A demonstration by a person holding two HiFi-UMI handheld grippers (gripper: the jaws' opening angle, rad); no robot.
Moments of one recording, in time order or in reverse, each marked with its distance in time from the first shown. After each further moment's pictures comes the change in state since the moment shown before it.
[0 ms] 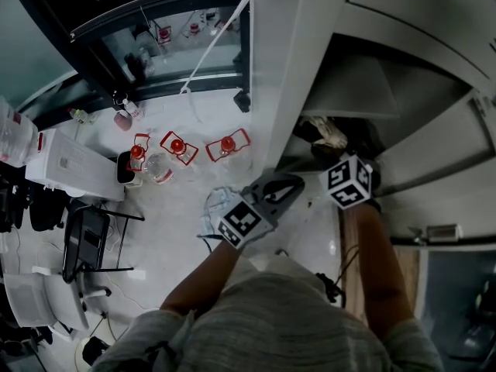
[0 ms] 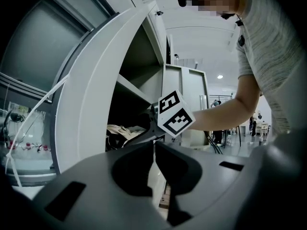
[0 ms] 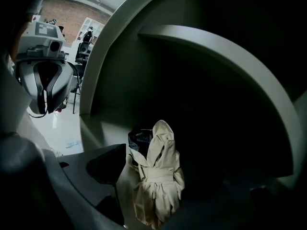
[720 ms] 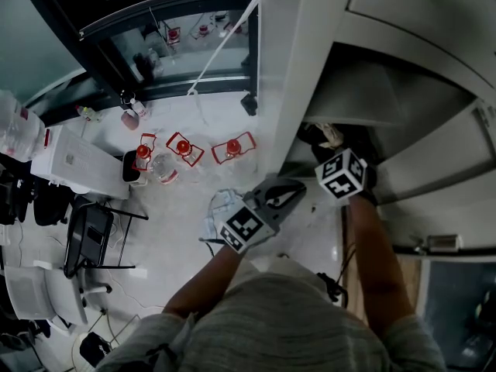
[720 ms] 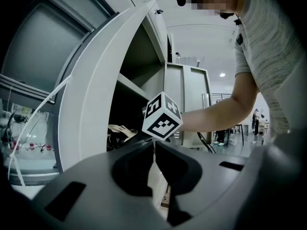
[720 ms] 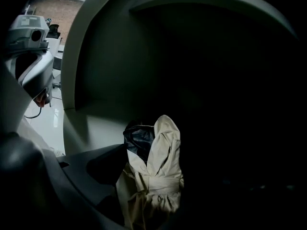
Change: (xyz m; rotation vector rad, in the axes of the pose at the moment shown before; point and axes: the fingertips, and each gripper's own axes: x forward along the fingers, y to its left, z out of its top) left arm -0.001 0.002 -0.003 0.002 0.012 0.031; right arm 0.036 -0.005 -0.006 0.004 0.076 0.009
